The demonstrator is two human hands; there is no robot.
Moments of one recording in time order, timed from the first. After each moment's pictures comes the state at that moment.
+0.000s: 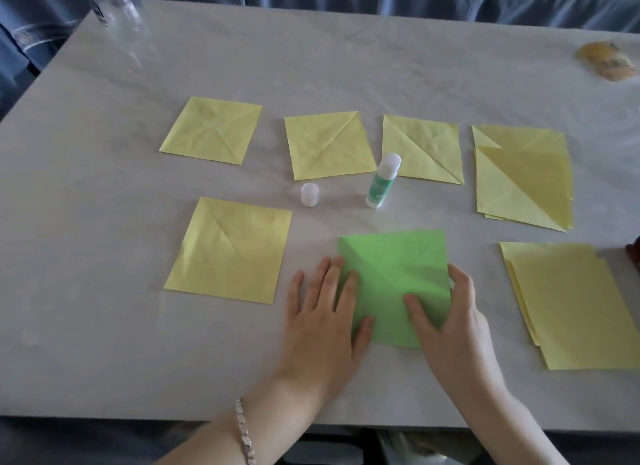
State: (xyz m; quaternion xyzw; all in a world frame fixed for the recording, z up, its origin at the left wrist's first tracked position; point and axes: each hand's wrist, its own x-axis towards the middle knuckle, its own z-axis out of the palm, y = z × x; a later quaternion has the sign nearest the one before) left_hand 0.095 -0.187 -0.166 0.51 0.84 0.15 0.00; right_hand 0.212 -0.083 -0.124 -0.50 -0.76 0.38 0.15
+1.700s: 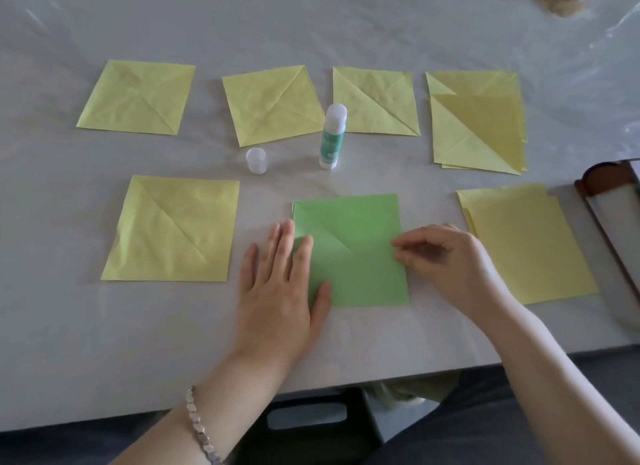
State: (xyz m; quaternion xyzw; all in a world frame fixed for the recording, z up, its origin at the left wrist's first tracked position) left_hand 0.094 -0.188 -0.160 0.51 0.85 0.14 0.03; right_hand 0.237 -0.027 -0.128 -0.39 -0.81 0.42 0.15
